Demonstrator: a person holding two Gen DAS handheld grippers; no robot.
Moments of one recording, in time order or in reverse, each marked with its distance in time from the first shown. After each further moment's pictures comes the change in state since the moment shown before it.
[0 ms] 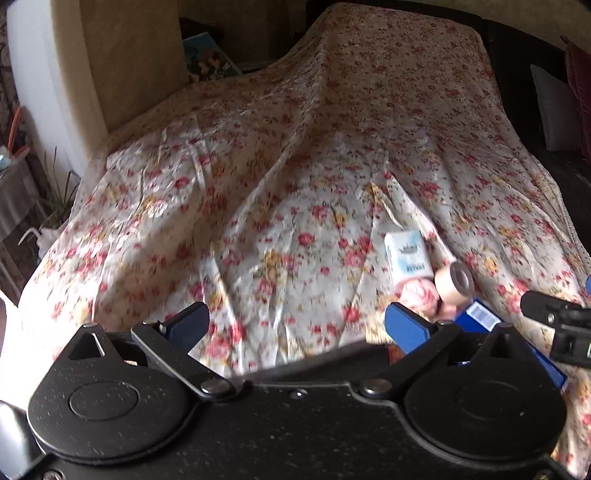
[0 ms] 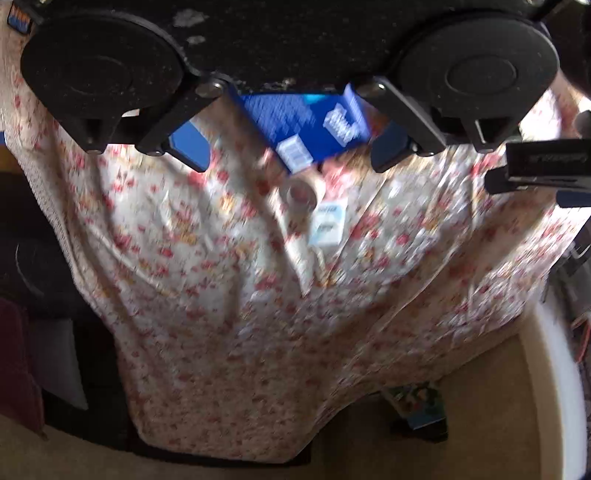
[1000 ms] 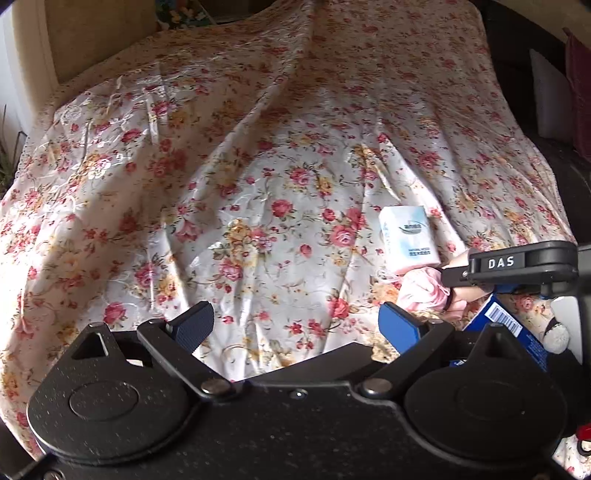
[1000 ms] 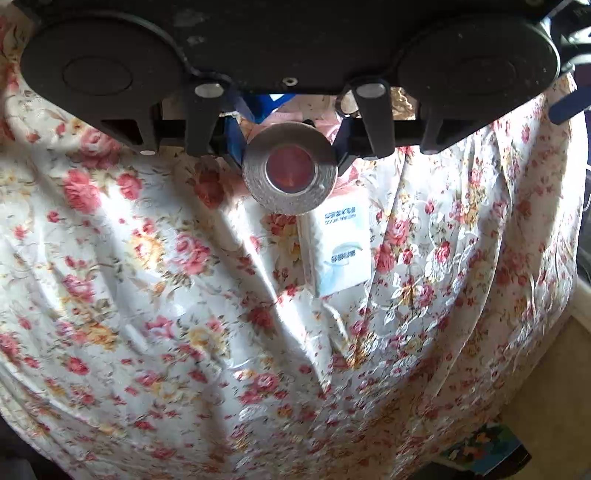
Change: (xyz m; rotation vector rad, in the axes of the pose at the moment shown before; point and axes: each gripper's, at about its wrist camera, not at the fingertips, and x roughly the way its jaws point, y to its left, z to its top) left arm 0.069 0.009 -0.001 -0.036 0.133 -0.129; right arm 0.170 -0.023 0.016 0.237 0.355 0.155
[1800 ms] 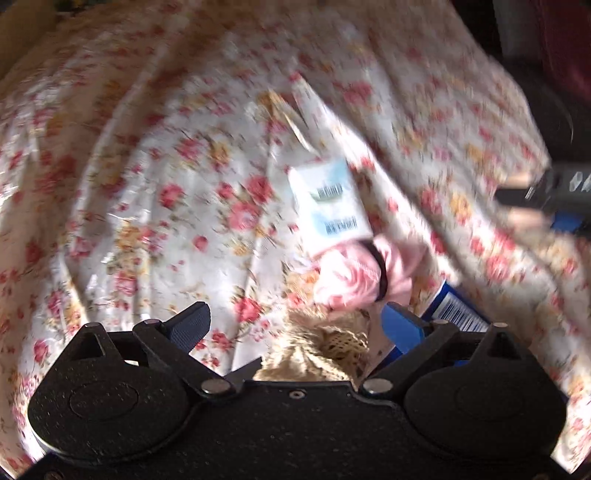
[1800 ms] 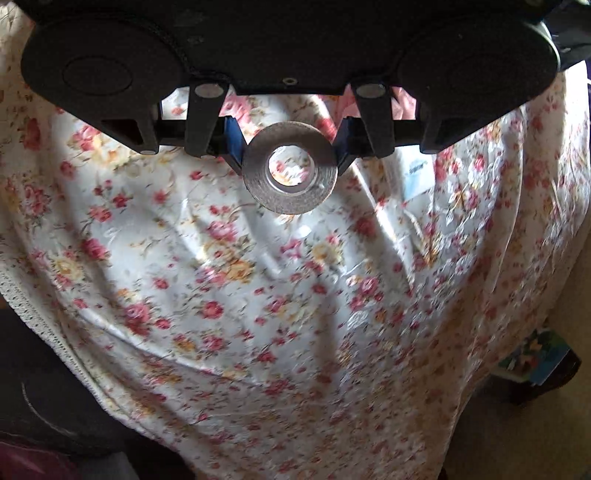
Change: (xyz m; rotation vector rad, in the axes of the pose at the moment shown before) left arm 0.067 -0.080 0.029 0.190 0.248 -0.063; right arm -0.063 -0.073 0.023 0.205 -0.161 -0.108
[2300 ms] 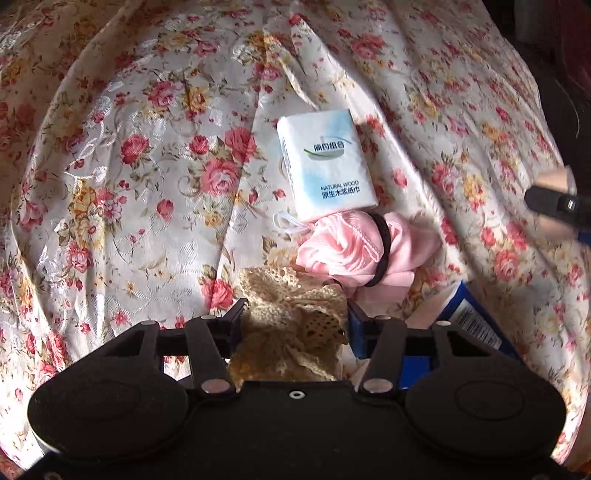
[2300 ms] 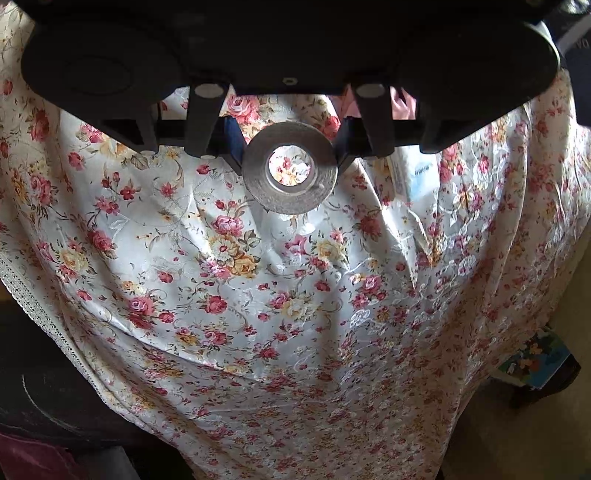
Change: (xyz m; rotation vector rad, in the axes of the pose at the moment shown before) left arm 0.033 0.005 -0.003 -0.100 0.118 -0.089; right arm 0.001 0.003 -0.002 -0.049 0.023 -0.002
